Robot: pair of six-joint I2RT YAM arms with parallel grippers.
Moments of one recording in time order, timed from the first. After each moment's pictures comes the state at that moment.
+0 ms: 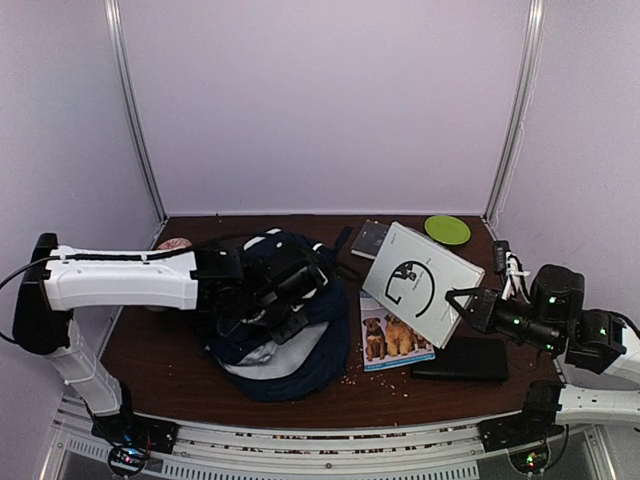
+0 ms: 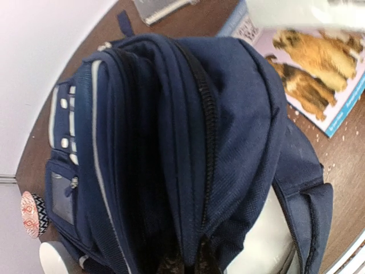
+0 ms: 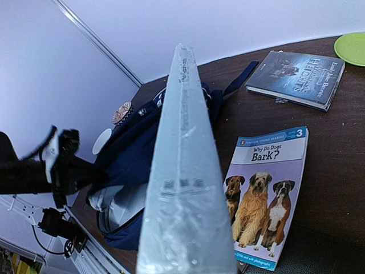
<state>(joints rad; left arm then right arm) -1.19 1.64 1.33 -0.76 -0.46 -0.12 0.94 0.49 0.55 -0.35 0.24 0.71</state>
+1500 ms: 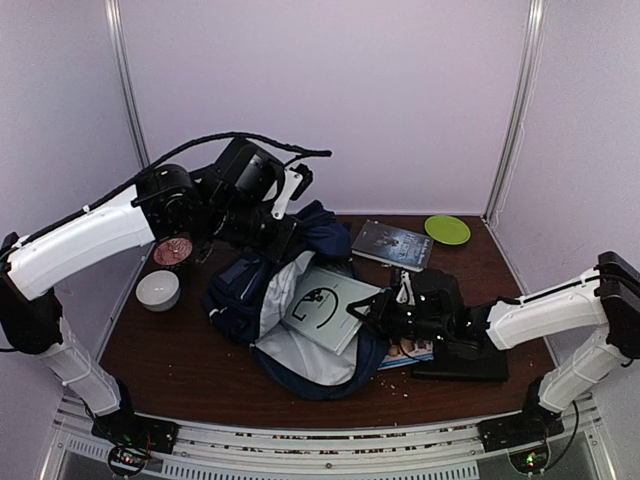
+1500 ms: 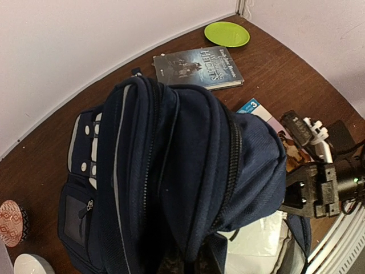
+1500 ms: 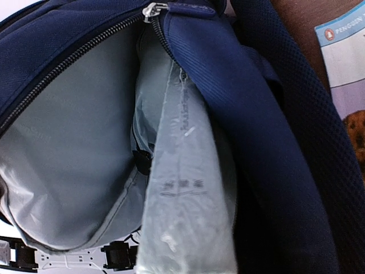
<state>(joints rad) -1.04 1.57 1.68 -0.83 -0.30 -0.23 0.95 1.43 0.60 0.45 0.00 1.30</state>
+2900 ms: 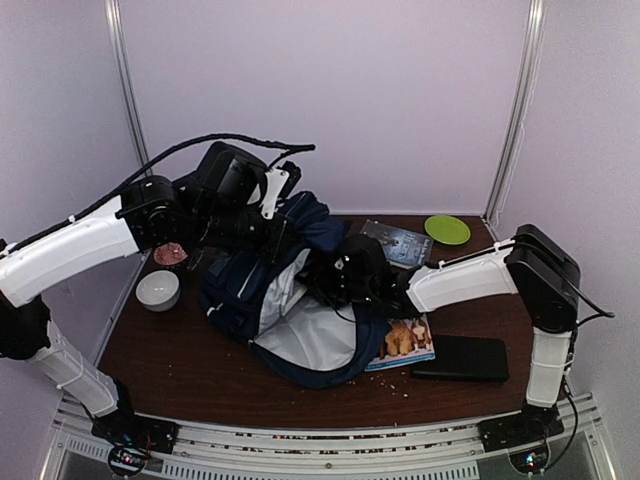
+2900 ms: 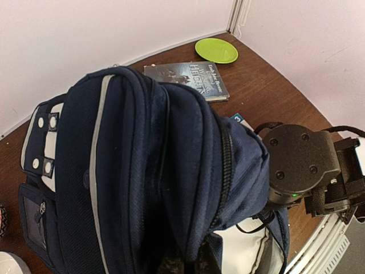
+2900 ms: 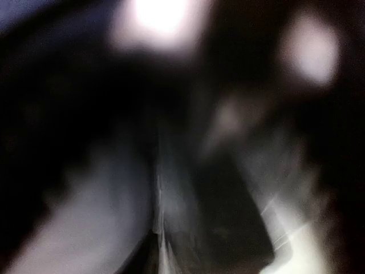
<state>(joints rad) -1.03 1.48 1.56 -0.70 -0.23 -0.31 0.92 1.95 1.19 0.41 -0.02 1.32</state>
